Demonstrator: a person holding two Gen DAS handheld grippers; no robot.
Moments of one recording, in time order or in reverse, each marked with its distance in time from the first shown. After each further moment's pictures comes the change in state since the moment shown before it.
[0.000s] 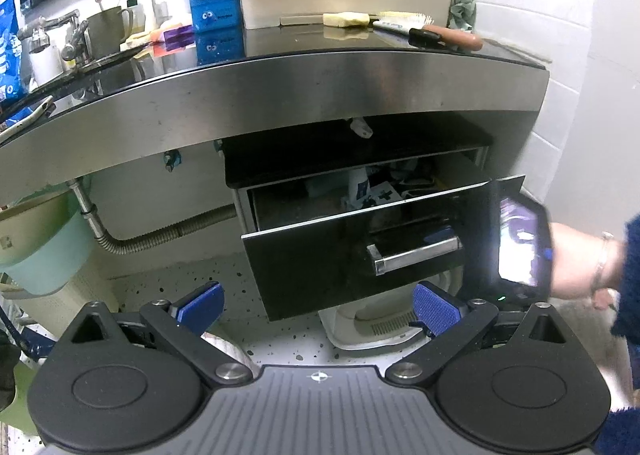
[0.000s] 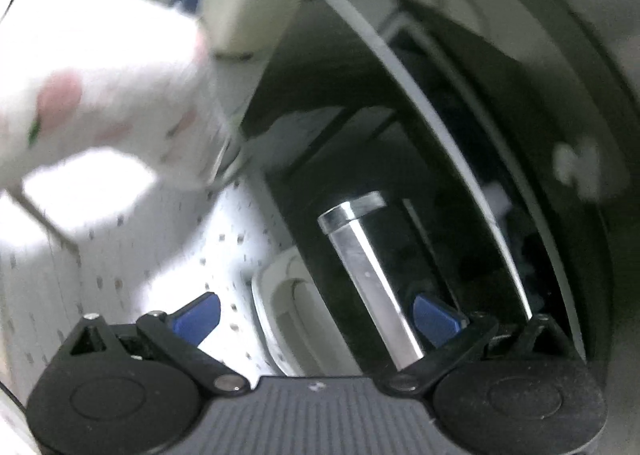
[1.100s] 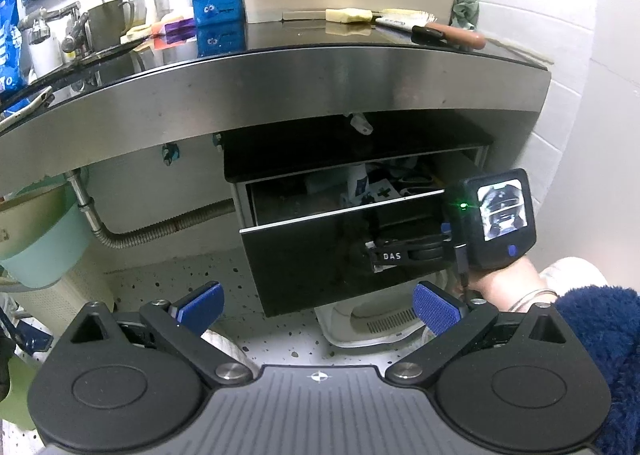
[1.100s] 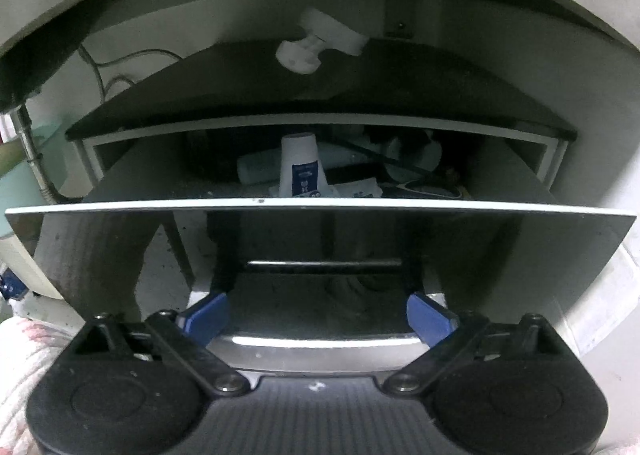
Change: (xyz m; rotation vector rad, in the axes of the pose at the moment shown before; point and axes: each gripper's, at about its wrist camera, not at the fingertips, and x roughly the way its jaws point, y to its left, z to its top) left arm 0.002 0.003 -0.001 -0.011 0.015 -0.008; right arm 0.051 -0.077 -0.012 0.967 -0.127 -0.217
